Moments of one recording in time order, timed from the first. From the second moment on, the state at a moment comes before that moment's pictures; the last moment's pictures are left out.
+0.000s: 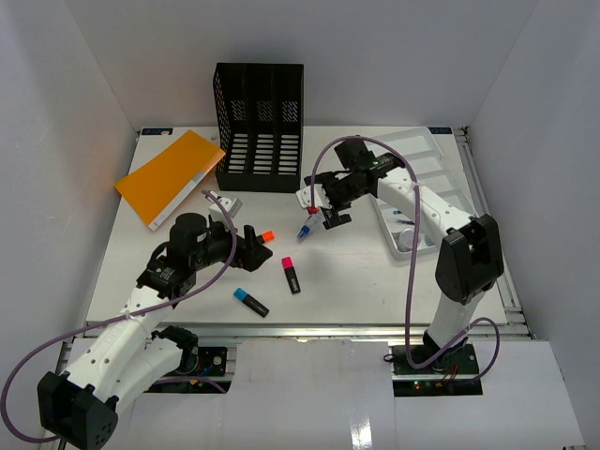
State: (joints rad) left arm -0.43 0.81 0.65 -0.28 0.36 -0.26; right arm 0.58 1.78 1.56 -0.82 -0.62 -1.46
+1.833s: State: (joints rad) left arm -0.43 0.82 0.65 -0.29 0.33 -0.25; right arm 0.62 2.18 1.72 -0.89 -0.40 -1.59
